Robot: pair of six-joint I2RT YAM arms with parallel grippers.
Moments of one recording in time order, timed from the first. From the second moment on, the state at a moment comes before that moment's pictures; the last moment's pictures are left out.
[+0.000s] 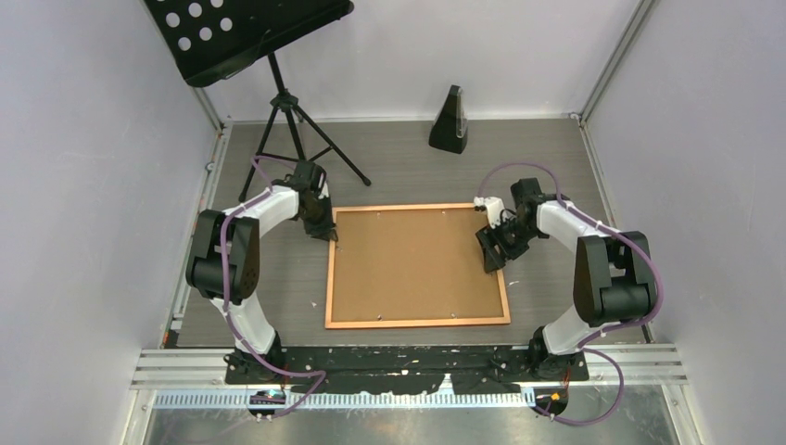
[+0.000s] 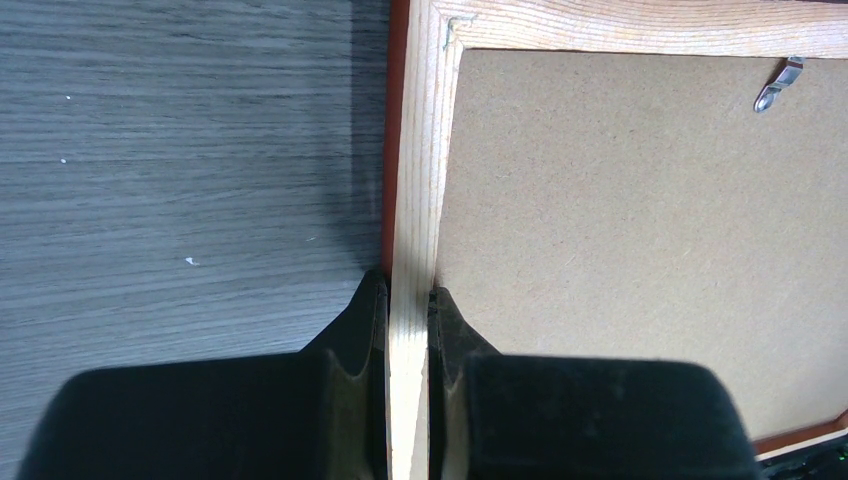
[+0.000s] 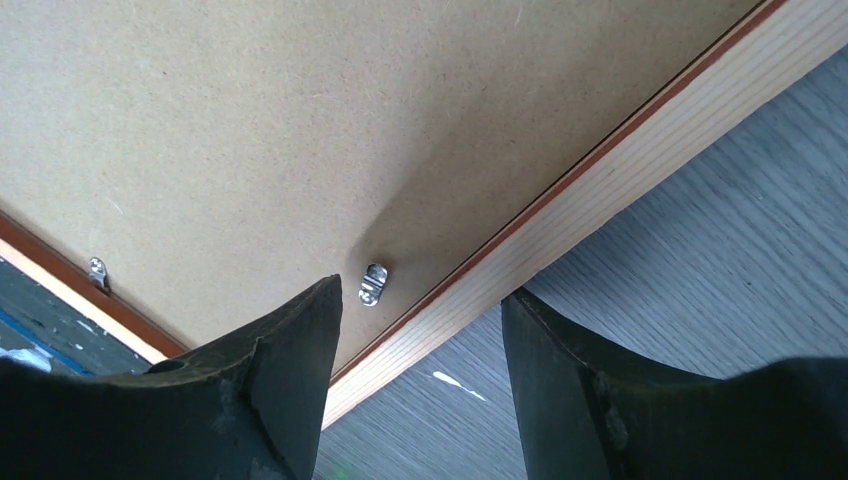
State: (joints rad) left arm -0.23 1.78 1.12 -0.56 0.17 -0.40; right arm 0.08 1.58 0.90 -0.73 -0.41 -0.50
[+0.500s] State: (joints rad) left arm -0.23 1.78 1.12 -0.56 0.18 -0.40; right arm 0.12 1.58 0.89 -0.71 -0.34 -0.50
